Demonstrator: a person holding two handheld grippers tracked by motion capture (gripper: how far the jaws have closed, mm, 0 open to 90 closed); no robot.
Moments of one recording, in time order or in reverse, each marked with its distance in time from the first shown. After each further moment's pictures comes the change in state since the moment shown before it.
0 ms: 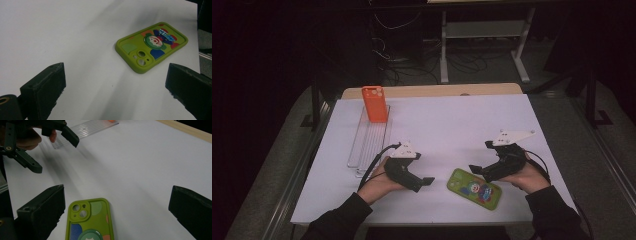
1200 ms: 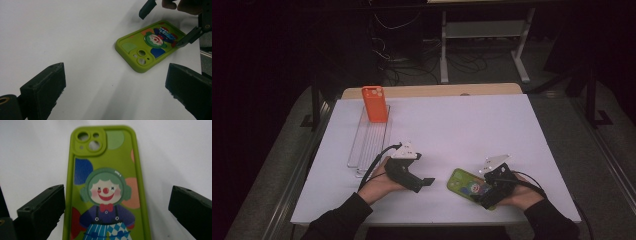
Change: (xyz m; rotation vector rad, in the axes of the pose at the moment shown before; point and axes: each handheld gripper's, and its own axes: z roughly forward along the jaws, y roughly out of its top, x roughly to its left) left arm -0.002 0.000 0.001 0.007 0.003 -0.002; right arm 0.023 -0.055 0.034 0.342 0.013 -0.077
